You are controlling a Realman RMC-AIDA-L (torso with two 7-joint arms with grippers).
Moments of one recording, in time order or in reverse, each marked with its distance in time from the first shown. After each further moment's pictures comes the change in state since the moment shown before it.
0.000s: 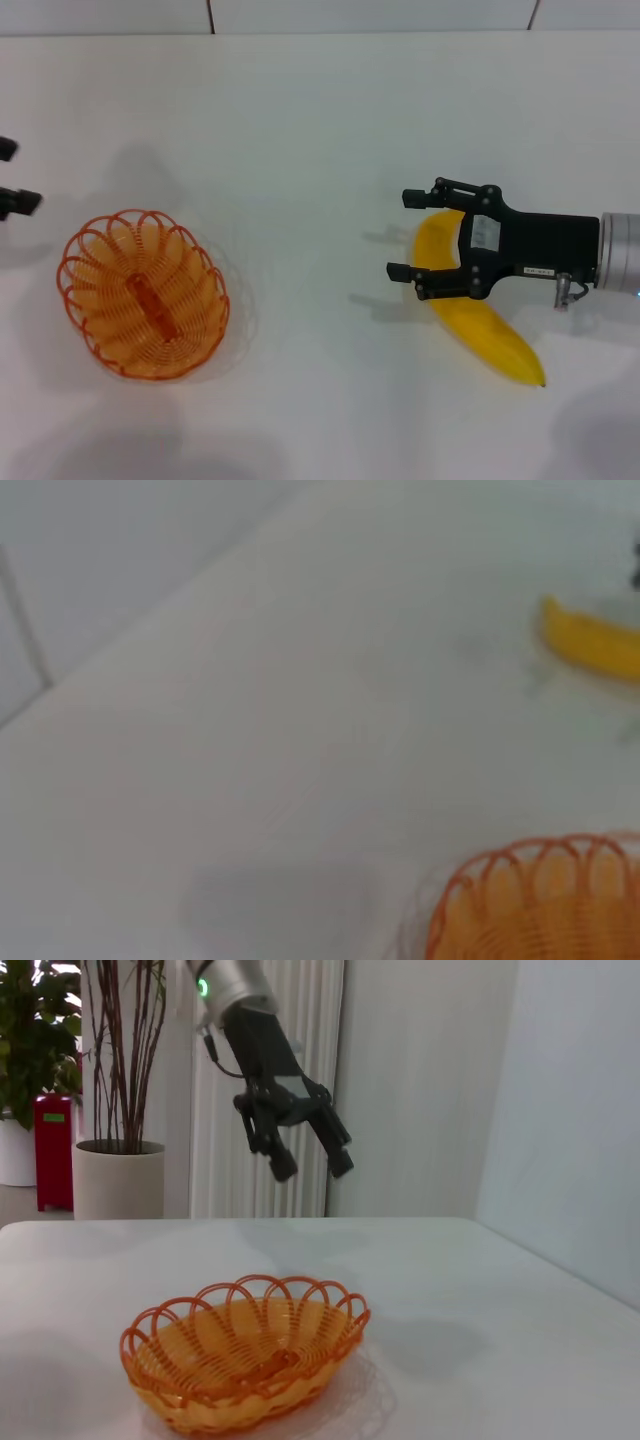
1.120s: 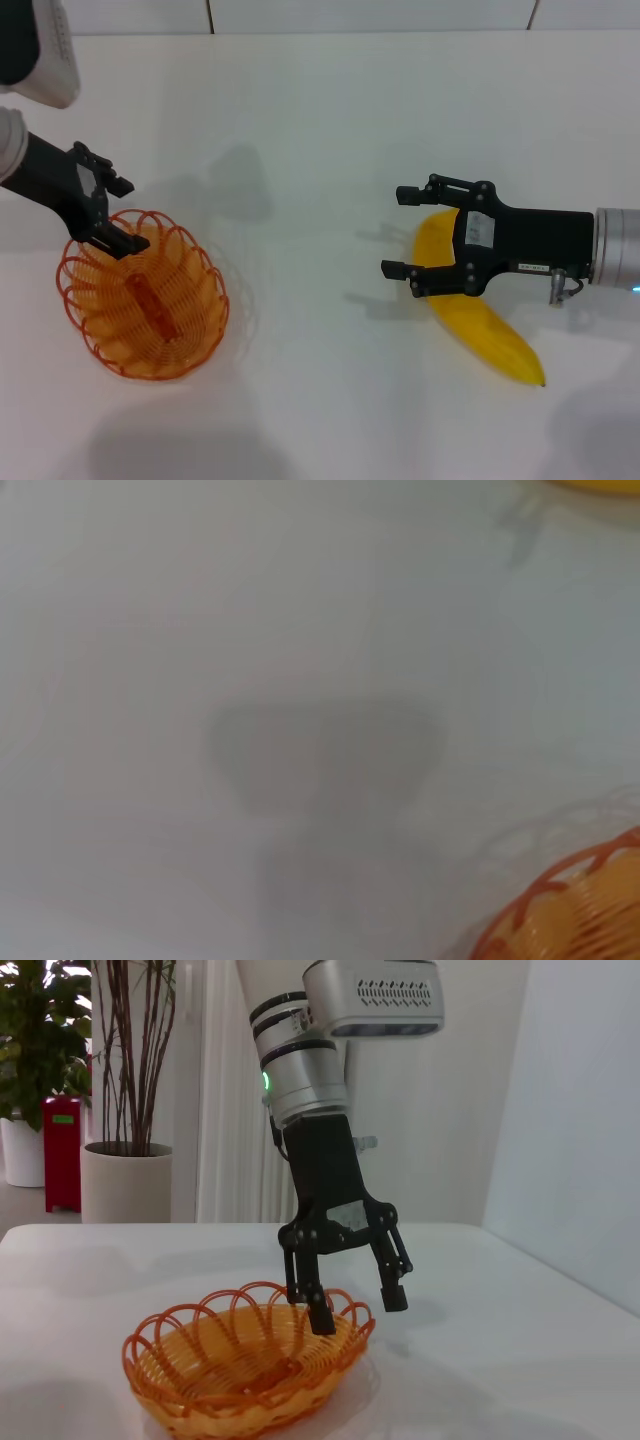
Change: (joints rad) left arm -0.118 -0.236 0.169 -0.019 0.255 -0.273 0.015; right arm 0.013 0.002 -0.003 0.002 0.000 -0.001 0.000
